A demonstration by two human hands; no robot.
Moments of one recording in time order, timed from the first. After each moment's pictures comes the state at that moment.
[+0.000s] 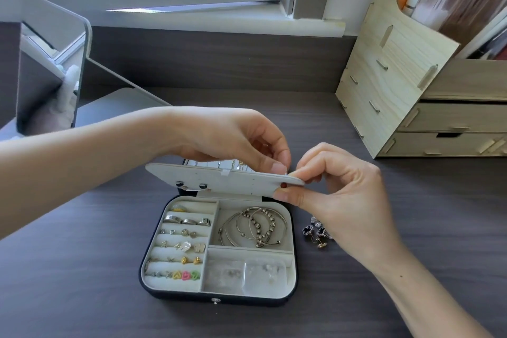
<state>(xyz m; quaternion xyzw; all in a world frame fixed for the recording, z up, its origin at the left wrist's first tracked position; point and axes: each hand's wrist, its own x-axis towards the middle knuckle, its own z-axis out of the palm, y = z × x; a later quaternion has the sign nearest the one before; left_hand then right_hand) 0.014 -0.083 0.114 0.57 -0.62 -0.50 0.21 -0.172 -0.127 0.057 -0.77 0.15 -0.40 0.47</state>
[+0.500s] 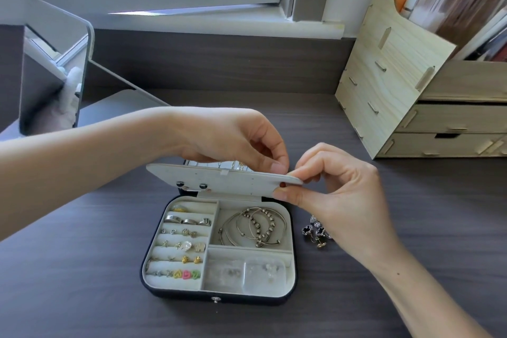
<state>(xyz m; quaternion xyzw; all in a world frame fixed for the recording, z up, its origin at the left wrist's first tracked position) 0.013 -0.081 0.117 0.57 -0.63 -0.49 0.19 -0.172 -0.126 0.058 -0.77 0.14 -0.41 0.47</state>
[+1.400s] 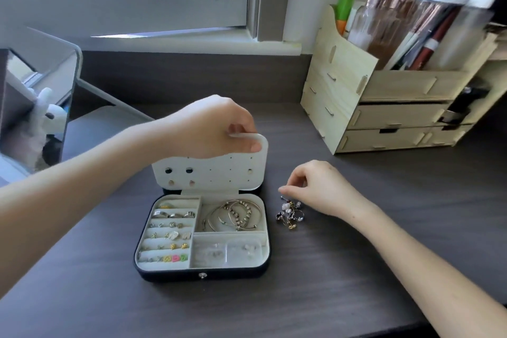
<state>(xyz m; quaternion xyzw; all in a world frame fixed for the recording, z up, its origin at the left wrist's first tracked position) -0.004 -0.071 0.129 0.67 -0.72 -0.05 0.15 -0.197 -0.161 0.051 -0.89 0.40 -0.07 0.20</state>
